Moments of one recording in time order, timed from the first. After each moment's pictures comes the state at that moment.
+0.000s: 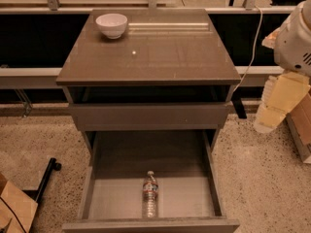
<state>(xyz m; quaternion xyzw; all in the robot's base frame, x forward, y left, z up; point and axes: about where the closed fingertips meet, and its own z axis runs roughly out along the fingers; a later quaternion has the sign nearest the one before) 0.448 -0.210 0.974 -0.58 0.79 -0.06 0.17</state>
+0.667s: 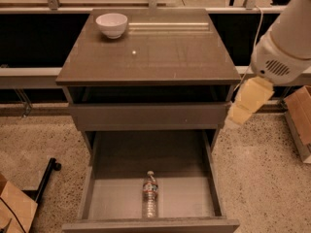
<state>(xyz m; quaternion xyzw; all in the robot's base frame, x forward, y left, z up) 0.477 -0.205 0.932 -0.48 0.86 -0.03 0.16</state>
